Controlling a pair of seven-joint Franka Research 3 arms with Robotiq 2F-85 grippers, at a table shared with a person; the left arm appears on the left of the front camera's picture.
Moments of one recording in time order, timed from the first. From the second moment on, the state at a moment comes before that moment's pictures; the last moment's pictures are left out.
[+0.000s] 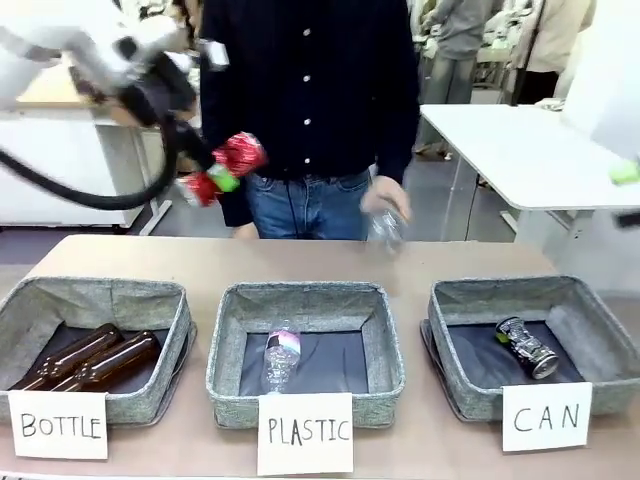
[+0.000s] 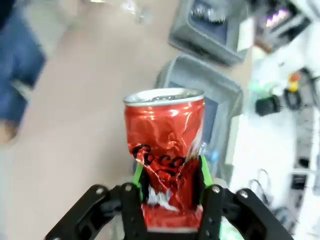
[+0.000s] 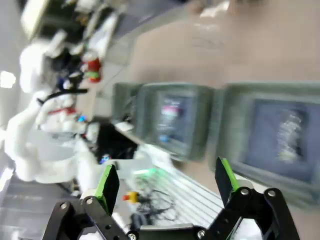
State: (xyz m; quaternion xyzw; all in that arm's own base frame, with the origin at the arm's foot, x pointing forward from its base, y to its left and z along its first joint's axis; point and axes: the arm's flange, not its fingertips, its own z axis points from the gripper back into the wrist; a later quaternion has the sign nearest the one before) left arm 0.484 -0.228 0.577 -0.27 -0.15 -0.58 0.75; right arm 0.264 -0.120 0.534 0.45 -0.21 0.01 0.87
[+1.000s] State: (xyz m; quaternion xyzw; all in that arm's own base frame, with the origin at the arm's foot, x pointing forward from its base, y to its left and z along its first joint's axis) left arm 0.458 -0.588 0.464 -0.30 -0.05 -0.76 0.57; right arm 0.146 -0.270 0.436 0.47 -0.26 -0.18 0.82
